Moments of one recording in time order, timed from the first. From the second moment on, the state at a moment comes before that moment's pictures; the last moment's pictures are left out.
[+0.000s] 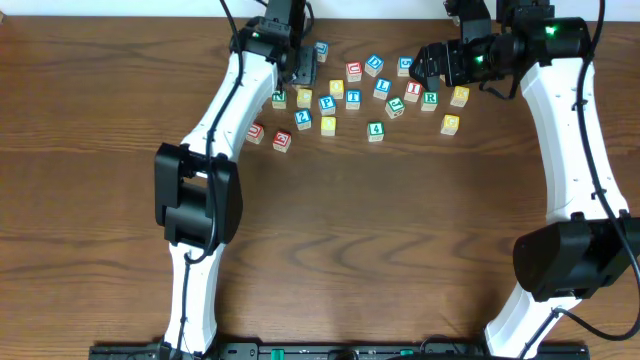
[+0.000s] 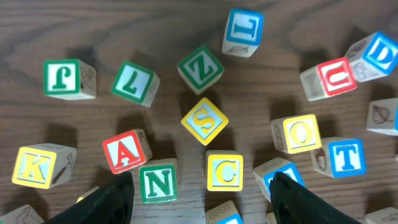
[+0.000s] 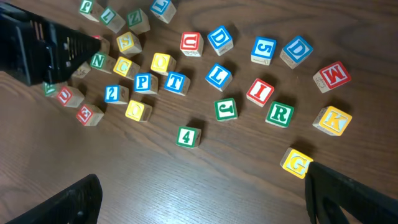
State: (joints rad) left arm -0.30 2.30 2.09 -0.81 -0.03 -0.17; right arm 0.07 1.94 2.03 -1.12 -0.36 -0.10
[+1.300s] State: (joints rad) left arm -0.34 2.43 2.02 -0.75 -0.04 -0.17; right arm 0.07 1.94 2.03 -1.12 -0.36 -0.10
